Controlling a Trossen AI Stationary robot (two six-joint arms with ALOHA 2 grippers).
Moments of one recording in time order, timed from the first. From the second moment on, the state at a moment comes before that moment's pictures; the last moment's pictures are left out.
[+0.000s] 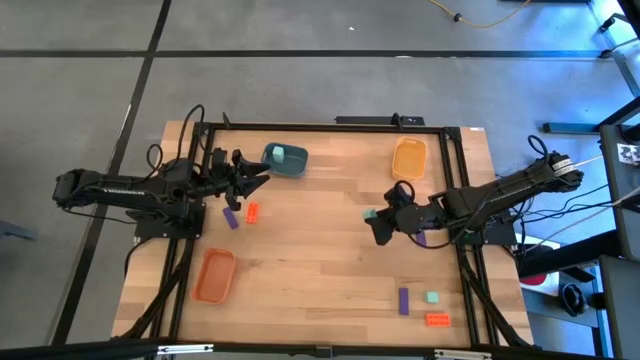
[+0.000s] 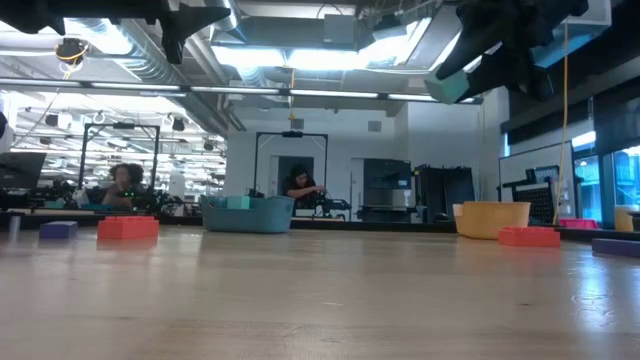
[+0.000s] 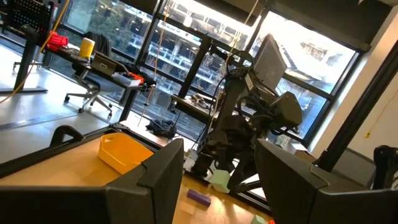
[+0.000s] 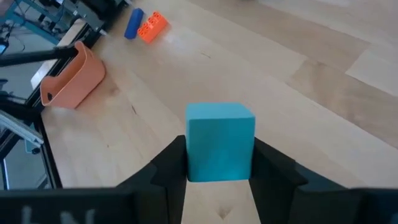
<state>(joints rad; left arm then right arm) 0.06 0.65 0.39 0.51 -0.16 -0.43 0.32 1.18 0.84 -0.45 0.41 1.09</state>
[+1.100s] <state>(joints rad) 0.02 1.18 1.00 -0.04 -0.11 0.41 0.06 1.40 0.85 0.49 0.21 0.90</state>
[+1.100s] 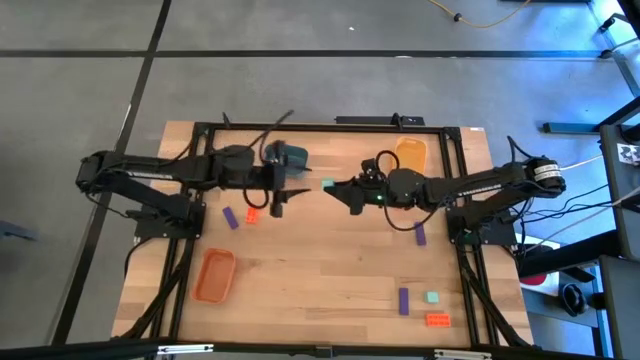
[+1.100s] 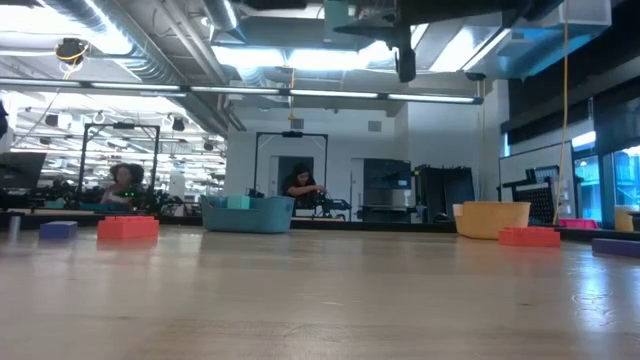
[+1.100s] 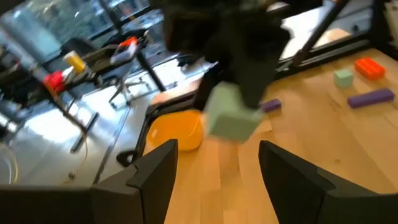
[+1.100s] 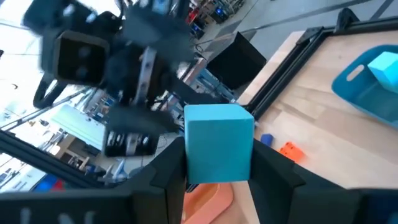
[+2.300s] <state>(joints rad) -0.07 1.34 1.05 0.14 -0.33 0.47 0.04 1.40 0.85 0.57 0.11 0.88</state>
